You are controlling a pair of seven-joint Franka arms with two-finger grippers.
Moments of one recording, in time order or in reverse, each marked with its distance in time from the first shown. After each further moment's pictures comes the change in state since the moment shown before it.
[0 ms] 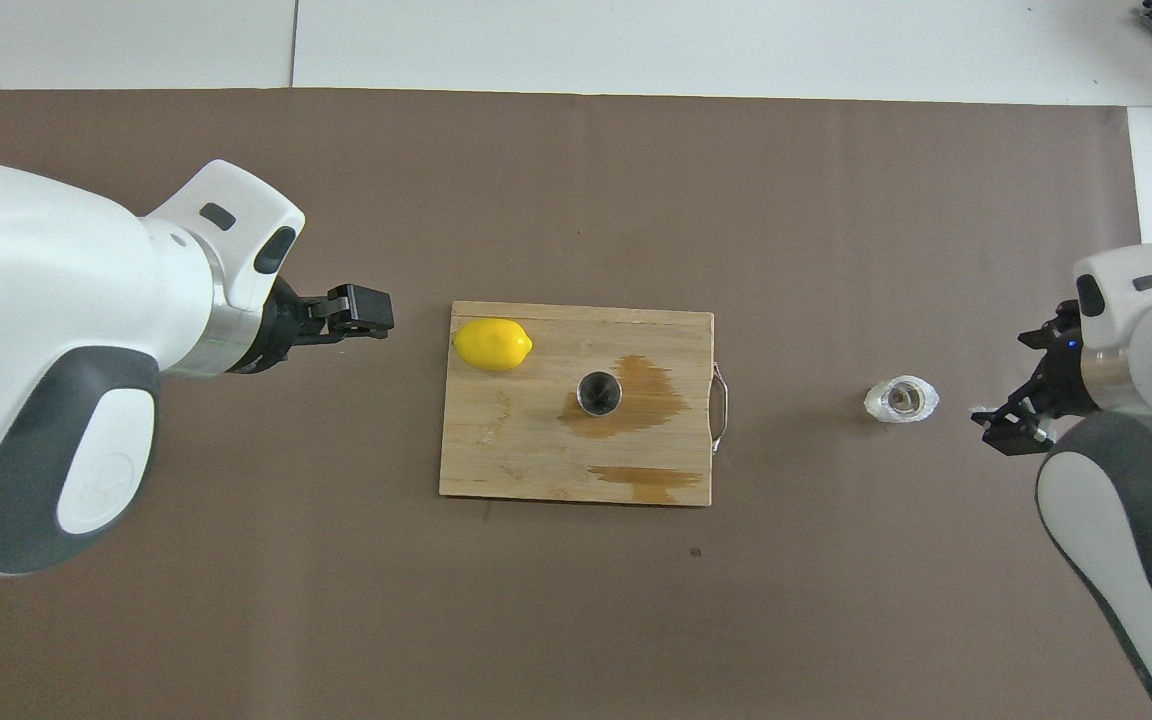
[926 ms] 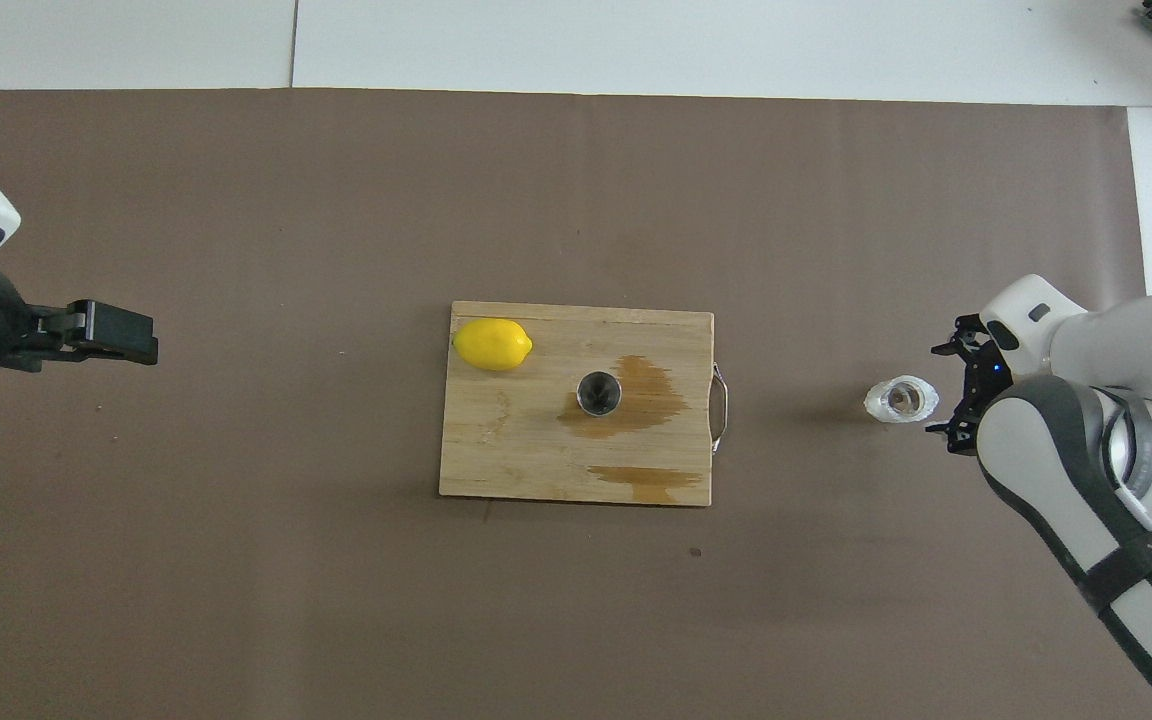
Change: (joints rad) left arm 0.084 -0.015 0.035 0.111 0.093 -0.149 0.342; right arm -0.021 0.088 0.005 -0.135 0.111 0.228 -0.315
